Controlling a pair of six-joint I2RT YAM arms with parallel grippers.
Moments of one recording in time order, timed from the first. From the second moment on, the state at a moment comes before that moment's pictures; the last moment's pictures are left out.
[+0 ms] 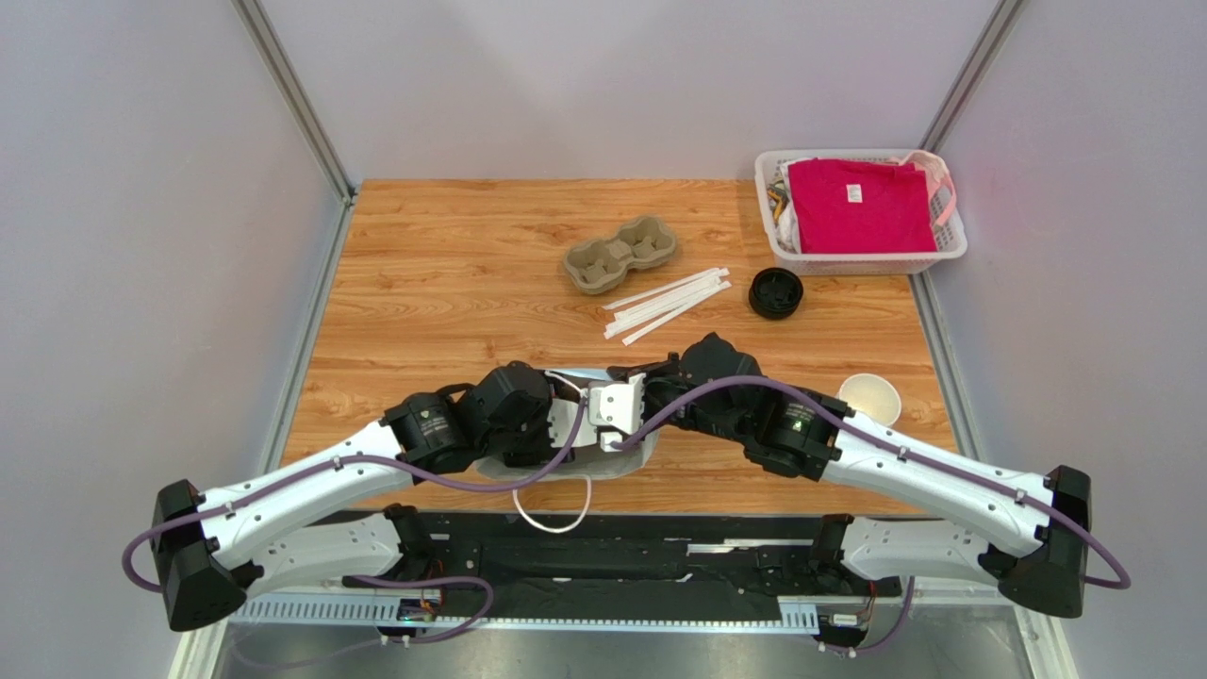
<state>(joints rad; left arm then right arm) -1.00 0.97 0.80 -0.67 -0.17 0.59 1.11 1.07 0.97 -0.26 0.01 -0.83</state>
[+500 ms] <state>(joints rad) -1.03 0.95 0.91 -0.68 -0.20 0.65 1.09 1.08 0.99 -0.28 -0.01 -0.83</state>
